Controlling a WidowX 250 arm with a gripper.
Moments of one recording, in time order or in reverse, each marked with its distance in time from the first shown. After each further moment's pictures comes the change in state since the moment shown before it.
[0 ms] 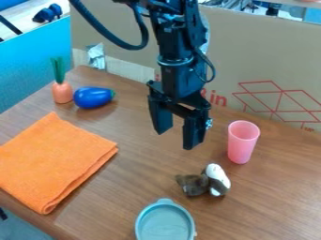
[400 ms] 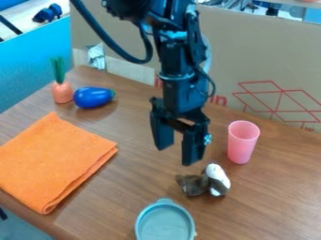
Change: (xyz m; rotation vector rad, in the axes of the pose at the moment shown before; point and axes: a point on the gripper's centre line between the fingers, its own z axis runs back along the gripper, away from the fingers) arm -0.011 -0.002 -0.019 -0.089 0.094 -0.048
